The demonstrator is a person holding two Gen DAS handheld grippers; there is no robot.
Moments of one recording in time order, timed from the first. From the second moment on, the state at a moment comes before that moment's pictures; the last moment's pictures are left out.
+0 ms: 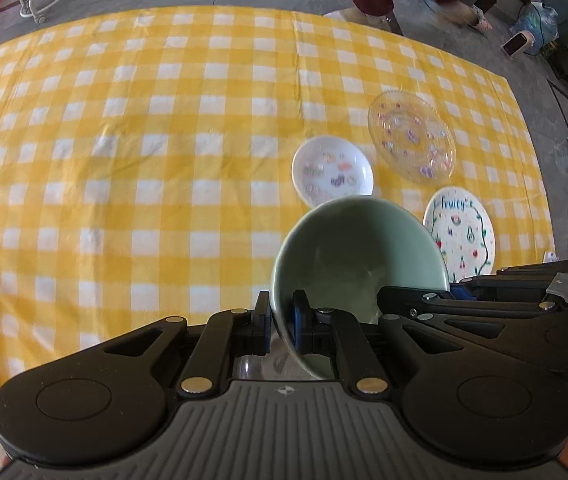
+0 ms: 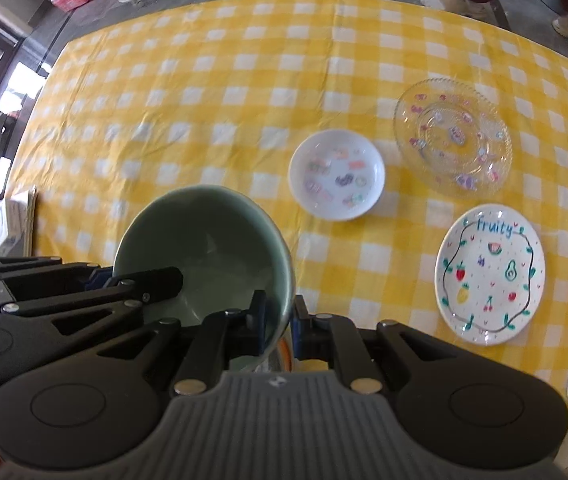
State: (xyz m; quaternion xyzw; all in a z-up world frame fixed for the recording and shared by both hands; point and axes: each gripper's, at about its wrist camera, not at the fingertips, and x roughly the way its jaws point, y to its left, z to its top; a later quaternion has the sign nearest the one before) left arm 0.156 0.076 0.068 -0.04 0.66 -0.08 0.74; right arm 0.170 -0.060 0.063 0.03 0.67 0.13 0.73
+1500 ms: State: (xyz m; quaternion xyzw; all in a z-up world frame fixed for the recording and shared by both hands) left arm 0.108 0.094 0.011 -0.02 0.71 -0.07 0.70; right arm 0.132 -0.038 -0.005 -0.01 0.71 0.15 0.69
